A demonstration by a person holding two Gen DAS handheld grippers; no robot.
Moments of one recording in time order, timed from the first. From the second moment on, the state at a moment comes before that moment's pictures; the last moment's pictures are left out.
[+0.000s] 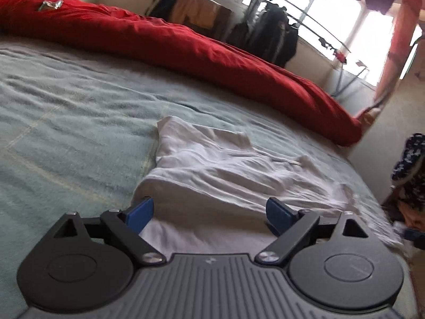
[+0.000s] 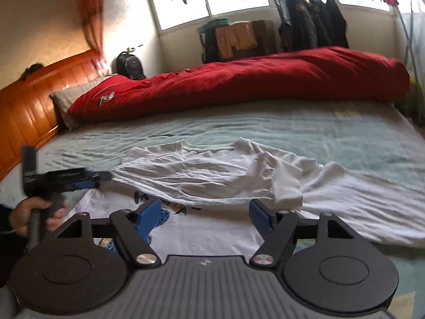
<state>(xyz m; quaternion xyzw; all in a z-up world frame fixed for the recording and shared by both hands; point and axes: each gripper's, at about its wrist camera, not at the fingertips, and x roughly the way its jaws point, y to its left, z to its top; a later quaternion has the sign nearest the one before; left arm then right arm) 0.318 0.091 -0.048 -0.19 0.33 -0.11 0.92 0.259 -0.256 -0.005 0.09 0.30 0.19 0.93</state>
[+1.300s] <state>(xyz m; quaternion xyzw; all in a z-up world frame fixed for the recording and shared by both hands) 0.399 0.093 -0.014 -0.04 0.32 -0.04 0.95 0.298 -0.264 -0.020 0.20 0.27 0.15 0.93</state>
